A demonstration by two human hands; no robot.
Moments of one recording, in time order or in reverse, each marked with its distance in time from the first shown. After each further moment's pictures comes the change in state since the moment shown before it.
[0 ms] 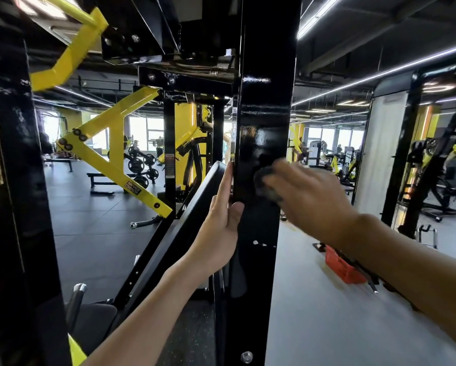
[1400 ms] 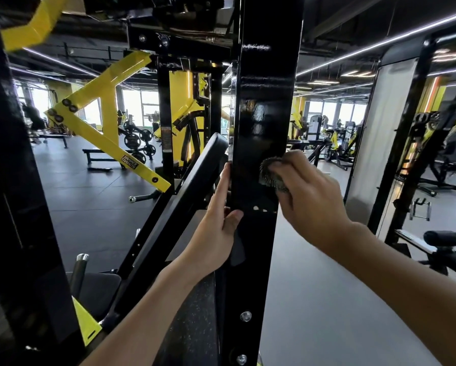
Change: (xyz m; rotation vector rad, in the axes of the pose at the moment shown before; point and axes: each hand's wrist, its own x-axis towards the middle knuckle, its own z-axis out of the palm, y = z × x) left_hand -0.034 -0.062 0.013 -0.063 -0.073 -0.016; right_hand -0.040 -0.044 0.017 0.124 0.073 0.288
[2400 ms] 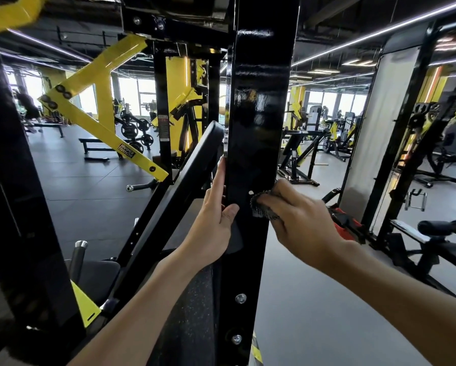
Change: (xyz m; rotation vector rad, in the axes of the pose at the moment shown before) left_hand -0.011 -0.005 0.011 -0.018 0.026 -0.055; right_hand -0.048 -0.016 0.006 0.126 -0.158 0.019
